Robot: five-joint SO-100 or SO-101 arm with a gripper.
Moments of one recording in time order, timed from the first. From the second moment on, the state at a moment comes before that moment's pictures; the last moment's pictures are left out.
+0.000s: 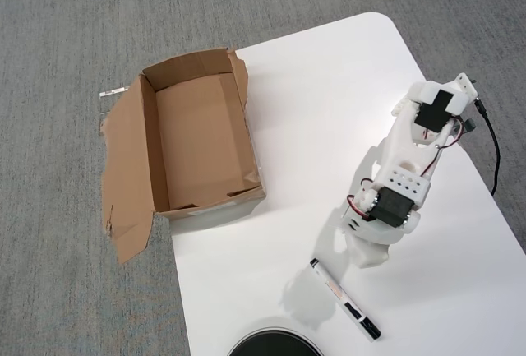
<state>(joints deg) -45.3 56.9 47.1 84.6 139.3</state>
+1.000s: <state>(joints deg) -45.9 57.0 53.9 74.4 52.8</state>
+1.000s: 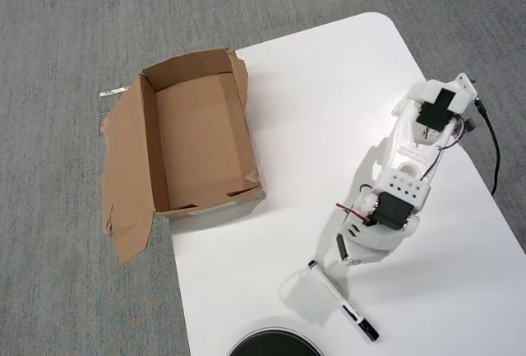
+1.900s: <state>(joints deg) -45.7 57.0 55.1 77.0 39.4</state>
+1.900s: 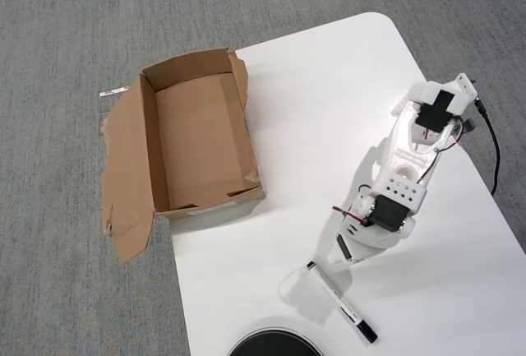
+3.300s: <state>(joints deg) -45.5 57.0 61.5 84.0 39.4</state>
